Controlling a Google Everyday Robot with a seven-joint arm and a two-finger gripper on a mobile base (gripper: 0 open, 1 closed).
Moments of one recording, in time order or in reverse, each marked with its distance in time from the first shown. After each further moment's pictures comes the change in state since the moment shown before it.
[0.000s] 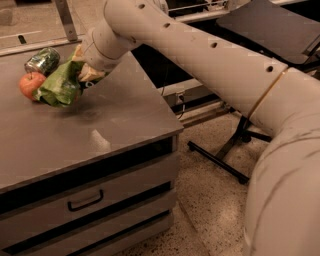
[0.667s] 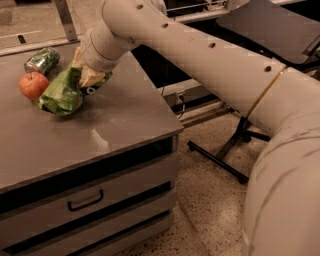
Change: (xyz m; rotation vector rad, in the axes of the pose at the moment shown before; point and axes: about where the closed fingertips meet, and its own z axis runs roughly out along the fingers) arm -0.002 0.002 0.003 -0.006 -0.004 -0.002
